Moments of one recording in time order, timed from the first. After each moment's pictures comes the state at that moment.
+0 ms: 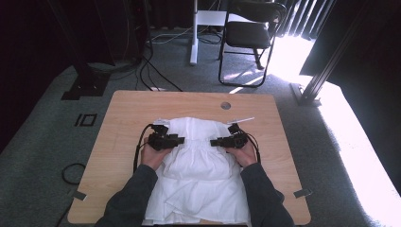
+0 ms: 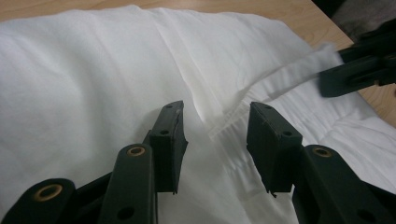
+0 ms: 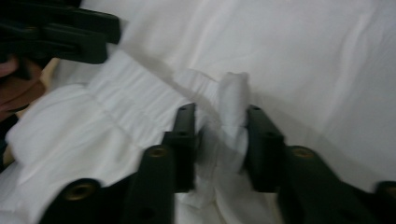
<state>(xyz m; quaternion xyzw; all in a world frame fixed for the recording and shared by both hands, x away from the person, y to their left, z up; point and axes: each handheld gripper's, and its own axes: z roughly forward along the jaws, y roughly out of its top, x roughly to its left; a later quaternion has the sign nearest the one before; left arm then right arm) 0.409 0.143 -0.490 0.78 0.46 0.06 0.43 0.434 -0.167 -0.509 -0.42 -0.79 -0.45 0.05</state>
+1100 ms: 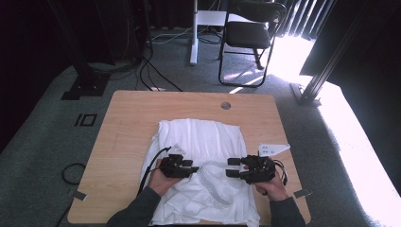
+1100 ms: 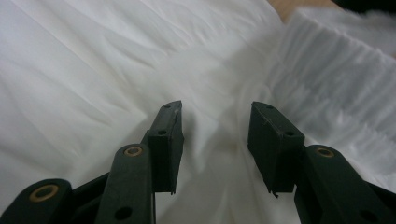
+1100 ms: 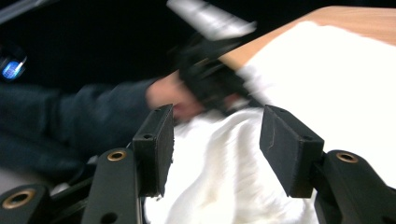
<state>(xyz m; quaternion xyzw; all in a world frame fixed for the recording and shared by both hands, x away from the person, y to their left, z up) 0.327 0.101 -0.520 0.84 0.34 0.02 0.41 0.309 -0.228 -0.471 -0.22 -0.76 -0.61 0.07</state>
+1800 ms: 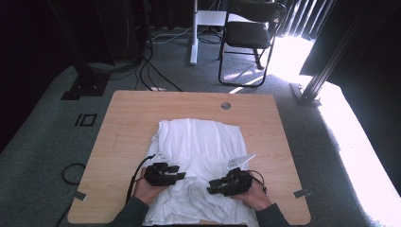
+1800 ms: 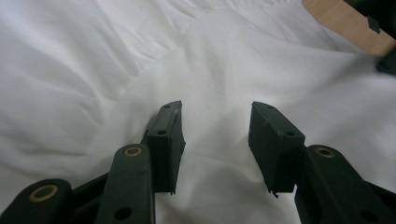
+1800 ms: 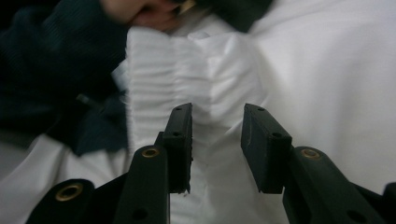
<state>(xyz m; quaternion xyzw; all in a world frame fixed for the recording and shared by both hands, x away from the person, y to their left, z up) 0.309 0.149 -0.524 0.82 0.37 0.04 0.43 0.291 -0.159 -0.514 -0.23 -0.85 -0.46 0.12</state>
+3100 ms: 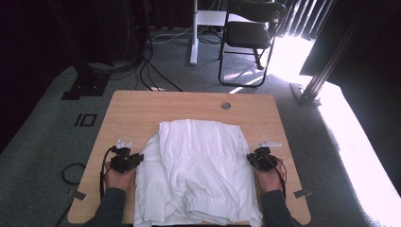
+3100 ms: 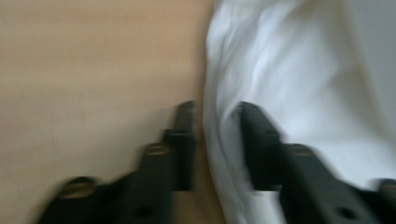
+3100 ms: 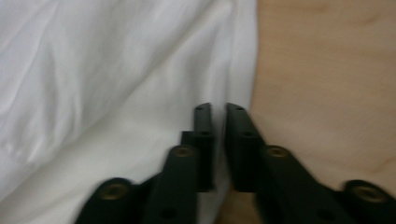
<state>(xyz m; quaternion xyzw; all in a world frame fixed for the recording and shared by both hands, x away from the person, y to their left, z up) 0.350 0.256 -0.536 0.73 0.57 0.15 0.34 0.361 -0.250 -0.541 -0.54 -0.76 -0.32 -0.18</state>
